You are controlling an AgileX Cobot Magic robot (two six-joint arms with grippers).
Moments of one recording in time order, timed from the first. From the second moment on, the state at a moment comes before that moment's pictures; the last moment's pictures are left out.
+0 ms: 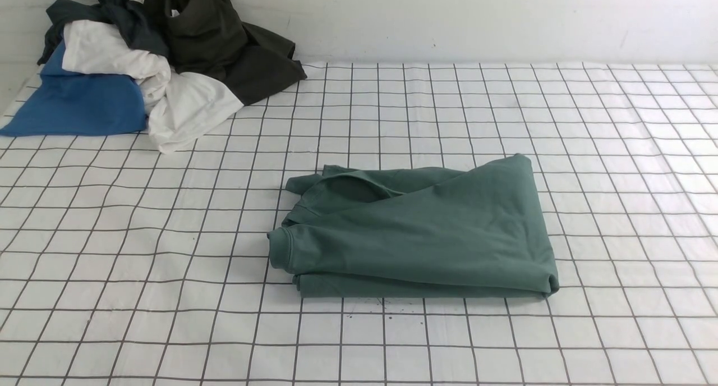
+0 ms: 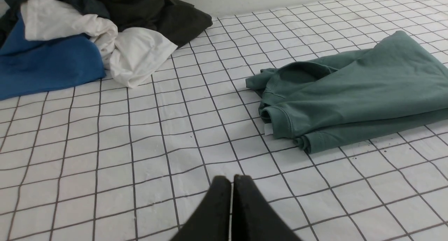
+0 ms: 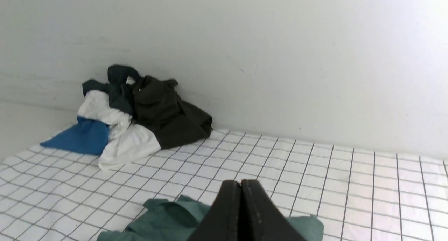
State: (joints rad) right arm 0.27 0.43 -0.72 0.26 0.51 -0.18; left arm -0.32 0.00 -0.41 0.03 0.79 -0.05
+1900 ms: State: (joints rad) right arm -0.09 -0.01 0.03 -0.07 0.34 0.19; left arm -0.32 -0.01 -0.41 0.03 0.79 -0.05
